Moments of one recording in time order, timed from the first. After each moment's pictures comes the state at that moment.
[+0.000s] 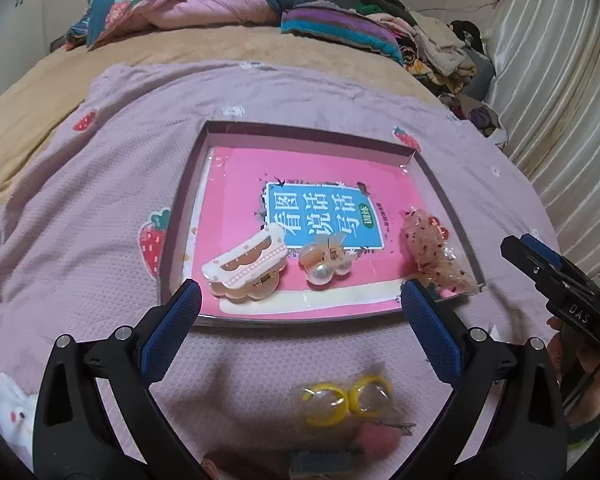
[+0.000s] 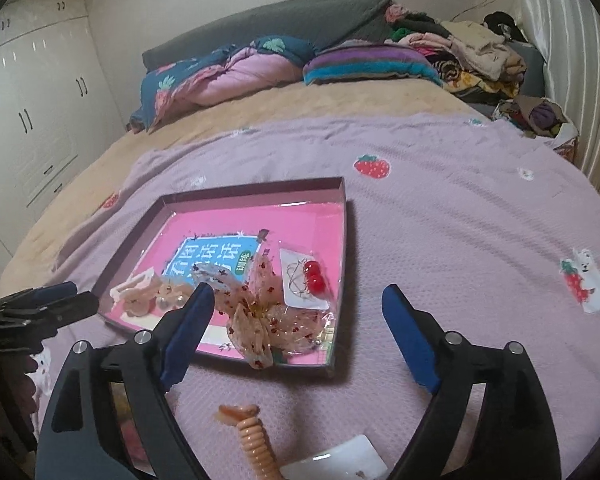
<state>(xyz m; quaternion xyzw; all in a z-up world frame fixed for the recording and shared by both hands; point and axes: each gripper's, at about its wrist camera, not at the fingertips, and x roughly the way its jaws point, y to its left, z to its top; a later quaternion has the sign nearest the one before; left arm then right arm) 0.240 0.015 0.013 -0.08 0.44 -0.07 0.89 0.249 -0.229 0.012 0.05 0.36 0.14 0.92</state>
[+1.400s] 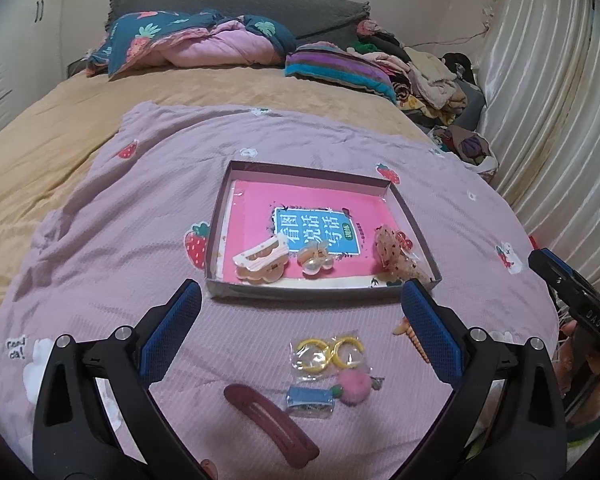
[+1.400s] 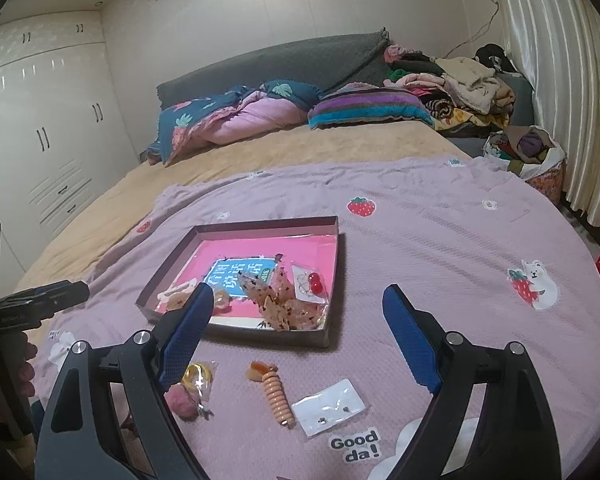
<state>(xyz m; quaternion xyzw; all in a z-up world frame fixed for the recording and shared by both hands) 0.159 0.026 0.073 -0.09 0.38 -0.06 0.92 0.157 -0.255 0.074 0.06 0.30 0.14 0.94</state>
